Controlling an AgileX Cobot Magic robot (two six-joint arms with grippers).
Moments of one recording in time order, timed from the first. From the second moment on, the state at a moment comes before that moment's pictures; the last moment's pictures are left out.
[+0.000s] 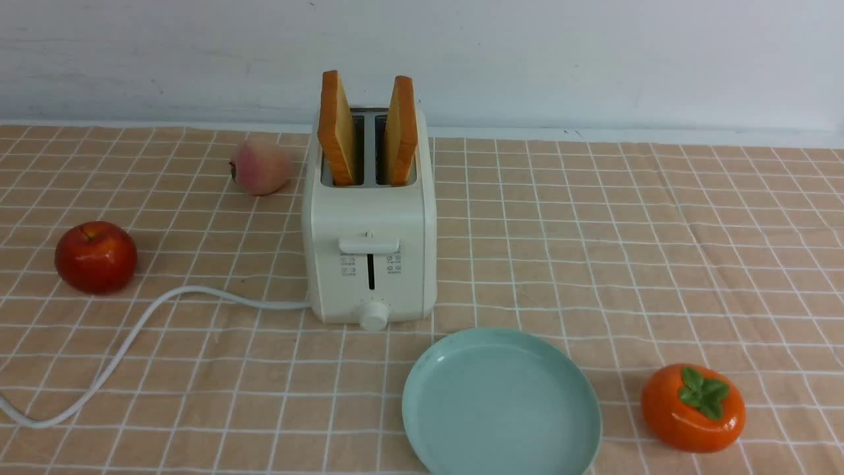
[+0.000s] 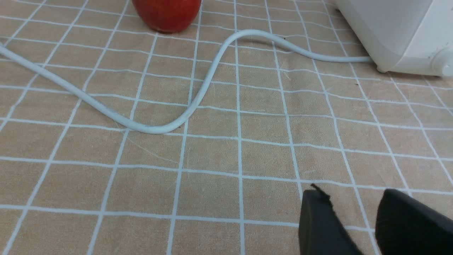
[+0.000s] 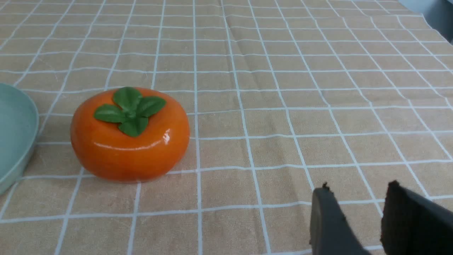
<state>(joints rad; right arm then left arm) -0.10 -0.01 0.01 -0.04 0.40 -0.01 -0.08 -0.01 0.03 0.00 0.40 -0.22</state>
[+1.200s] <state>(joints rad) -0.10 -0.01 0.01 -0.04 0.40 -0.01 -0.08 -0.01 0.03 0.00 0.40 -0.22</state>
